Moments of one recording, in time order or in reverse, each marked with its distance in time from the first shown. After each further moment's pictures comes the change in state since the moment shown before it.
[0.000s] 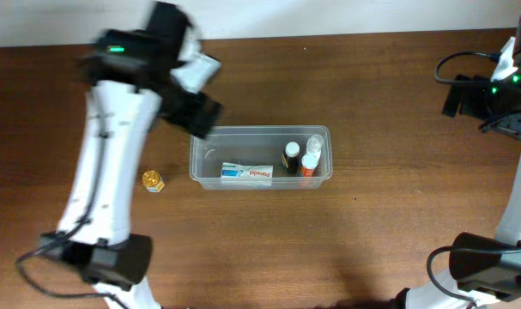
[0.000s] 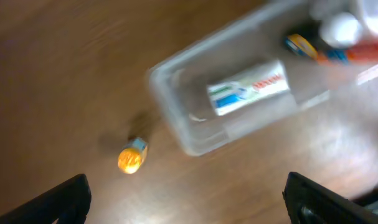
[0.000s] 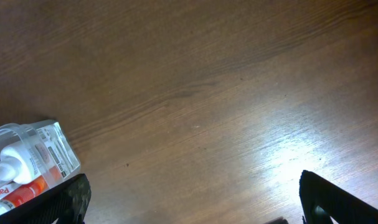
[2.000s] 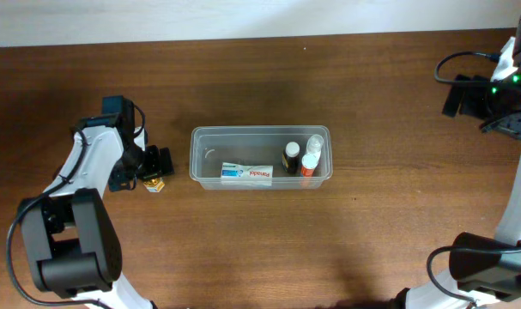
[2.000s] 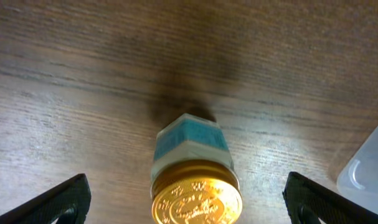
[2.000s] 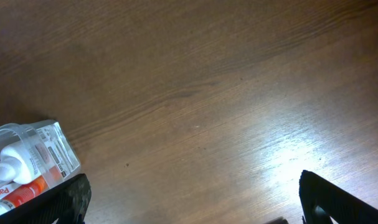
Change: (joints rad) left arm 0.327 -0.034 -0.996 0.717 -0.024 -0.355; right arm 0.000 0.000 0.000 0.000 0.000 0.000
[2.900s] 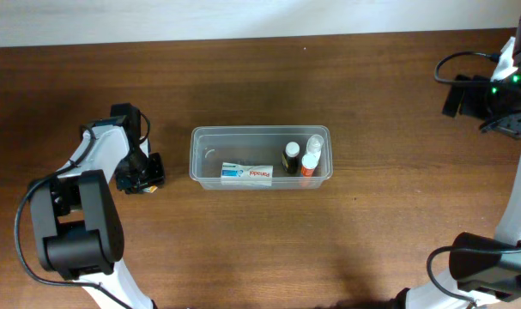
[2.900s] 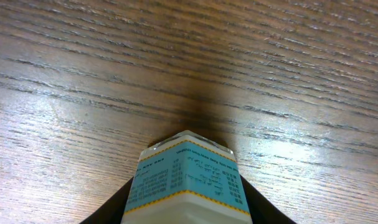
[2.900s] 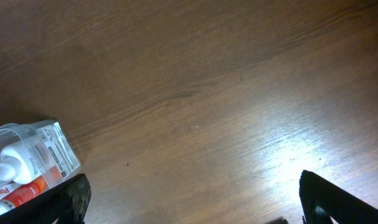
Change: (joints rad) left arm 0.000 0.102 -0.006 0.013 -0.041 -0.014; right arm 0.000 0.000 0.000 0.000 0.000 0.000
